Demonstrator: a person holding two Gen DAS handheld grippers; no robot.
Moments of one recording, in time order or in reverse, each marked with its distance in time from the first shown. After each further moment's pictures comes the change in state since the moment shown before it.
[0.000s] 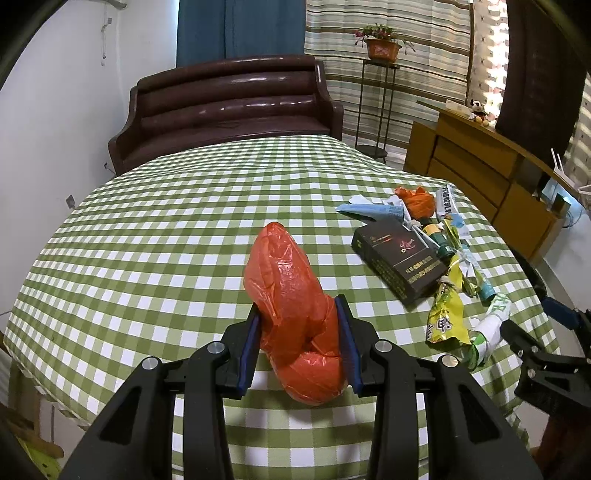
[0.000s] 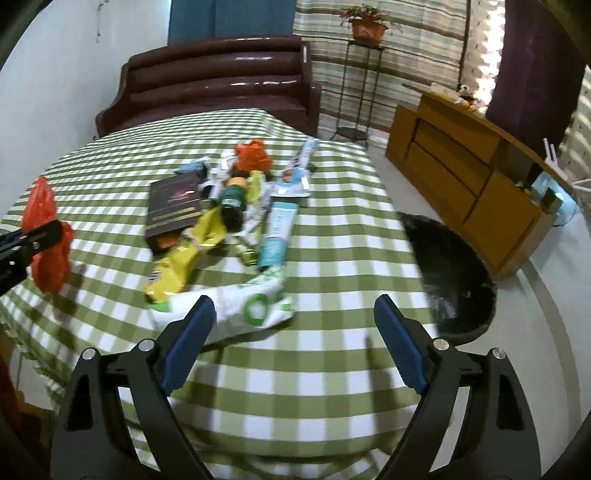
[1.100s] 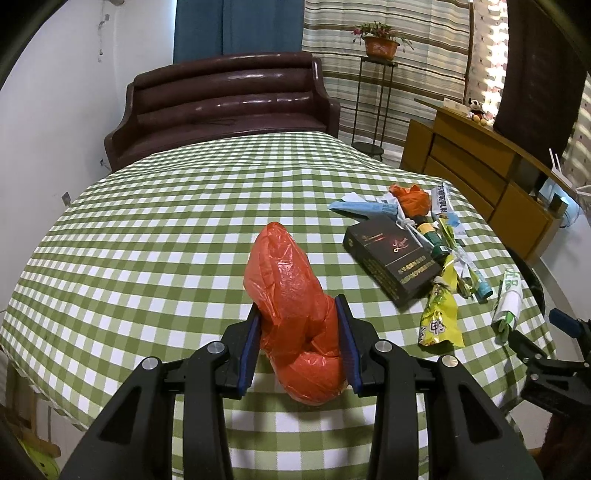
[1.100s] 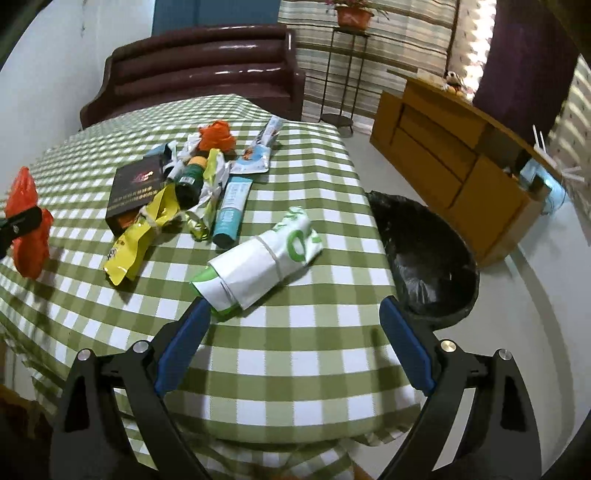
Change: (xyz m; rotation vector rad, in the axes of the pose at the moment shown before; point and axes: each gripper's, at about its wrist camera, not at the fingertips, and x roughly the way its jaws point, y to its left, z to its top) left arm 0.005 -0.007 0.004 -0.002 0.012 -0.017; right arm 0.003 -0.030 -0.011 0.028 0.052 -0.019
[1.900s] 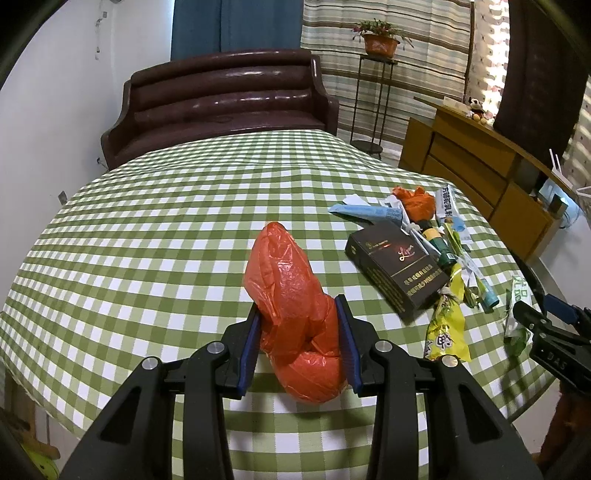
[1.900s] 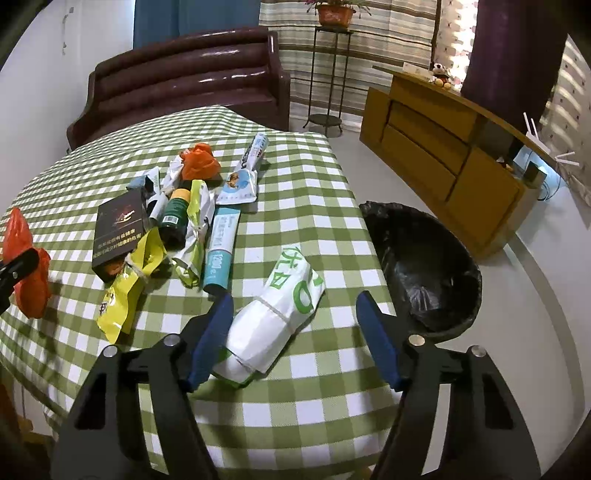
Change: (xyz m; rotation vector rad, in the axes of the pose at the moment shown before) left arm 0.013 0.003 0.008 -0.002 0.011 -0.012; right arm 0.014 0.000 0.028 0.070 0.005 -0.023
